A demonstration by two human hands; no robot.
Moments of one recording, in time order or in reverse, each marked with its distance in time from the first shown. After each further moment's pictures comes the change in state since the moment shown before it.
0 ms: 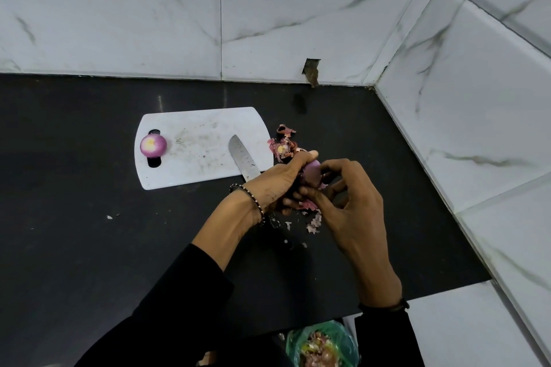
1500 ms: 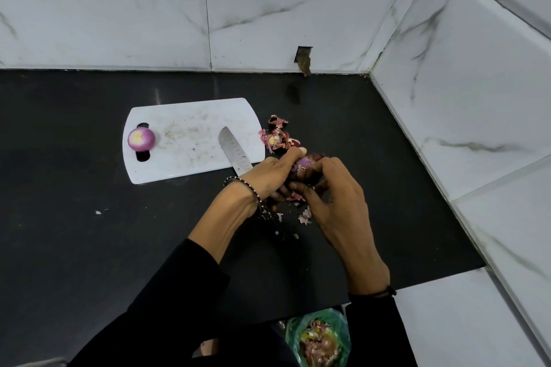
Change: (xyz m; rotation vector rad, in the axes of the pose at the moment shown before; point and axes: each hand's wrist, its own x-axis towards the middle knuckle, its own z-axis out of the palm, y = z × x) left_hand 0.004 0.000 0.011 0.169 0.194 -0.048; right_hand -0.005 0.019 0.007 -0.046 -0.076 0.011
